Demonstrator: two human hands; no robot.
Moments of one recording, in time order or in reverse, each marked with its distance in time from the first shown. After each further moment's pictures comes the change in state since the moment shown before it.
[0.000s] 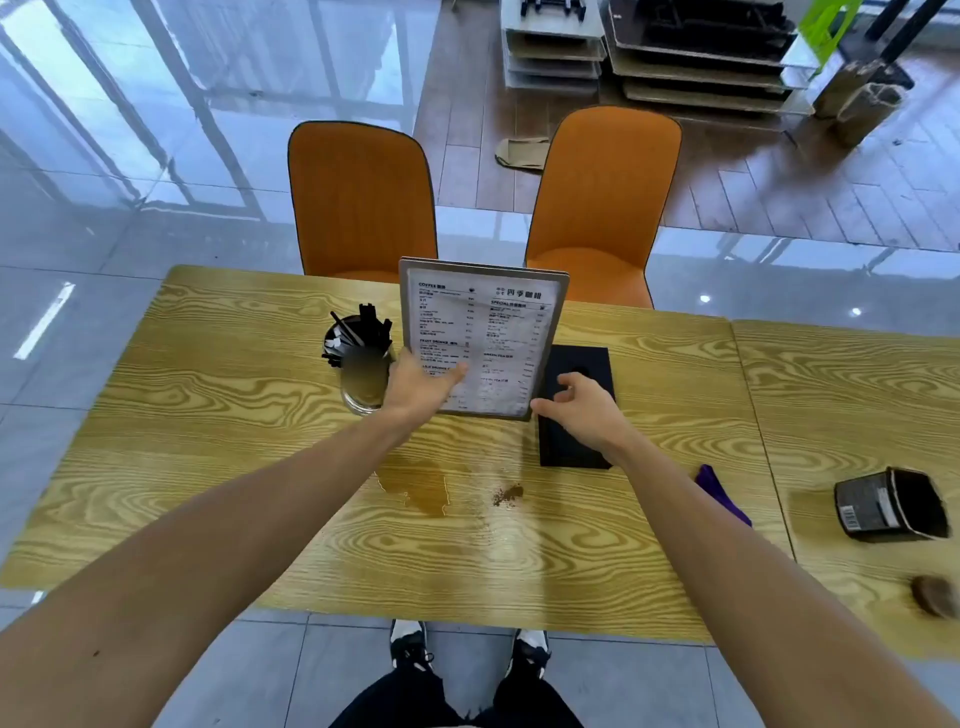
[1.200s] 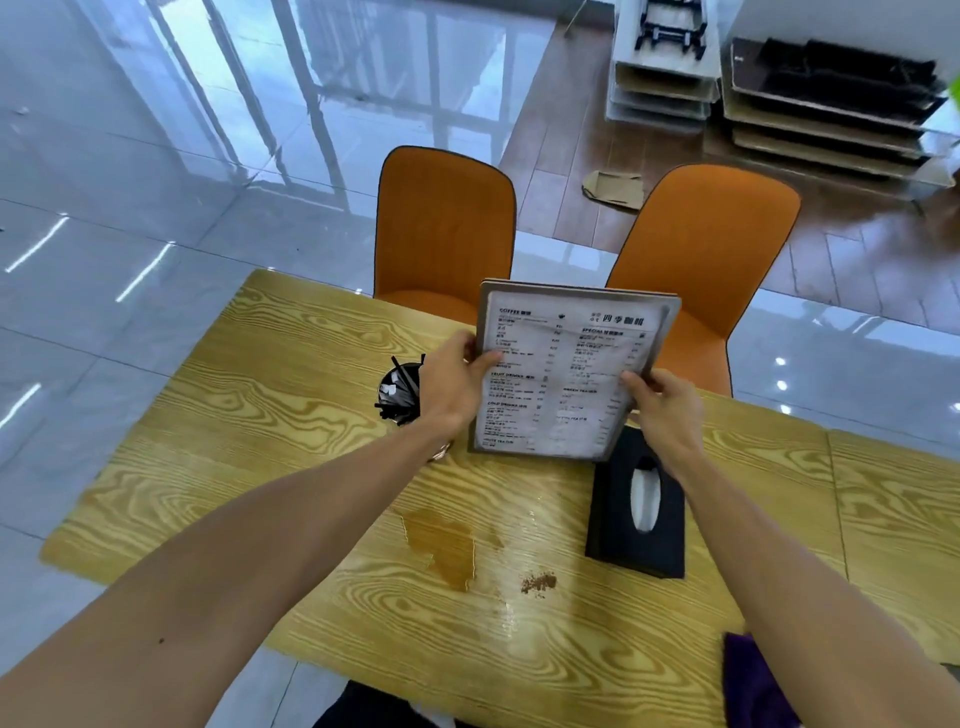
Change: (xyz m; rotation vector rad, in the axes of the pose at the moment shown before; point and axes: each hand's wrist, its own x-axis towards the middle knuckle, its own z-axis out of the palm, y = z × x) left_hand 0.070 0.045 -0.032 0.015 0.328 0.231; right_hand 0.104 -0.059 -0.040 0.175 0.309 -0.253
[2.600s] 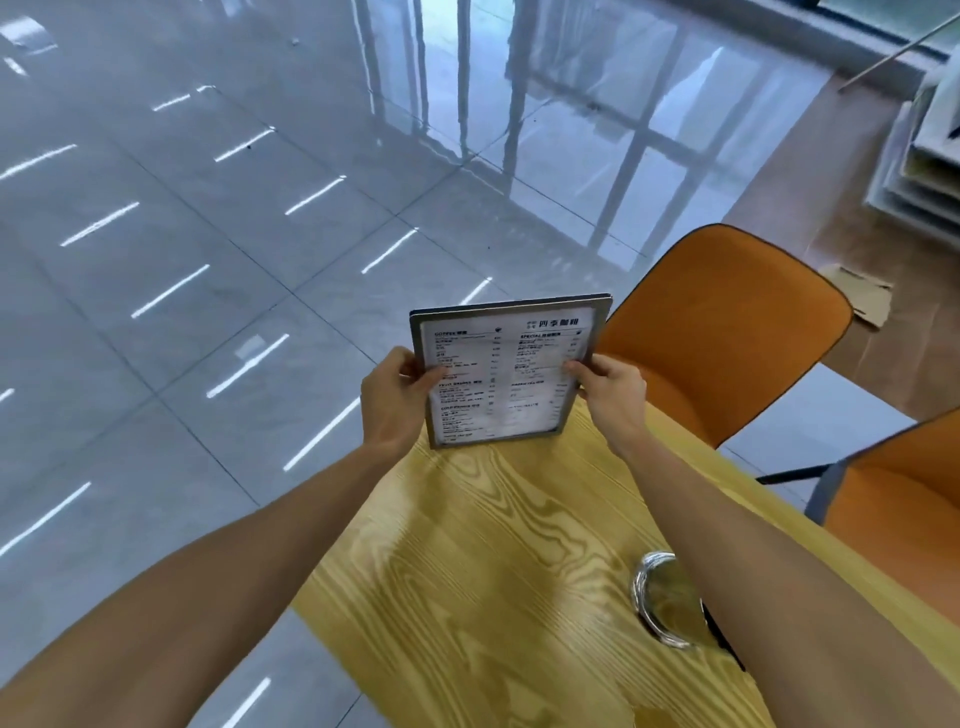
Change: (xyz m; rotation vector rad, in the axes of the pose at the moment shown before) left_hand 0.123 -0.260 -0.387 -0.099 0.511 -0.269; right_hand 0.038 -0.228 0.500 0.027 -0.484 -0.134
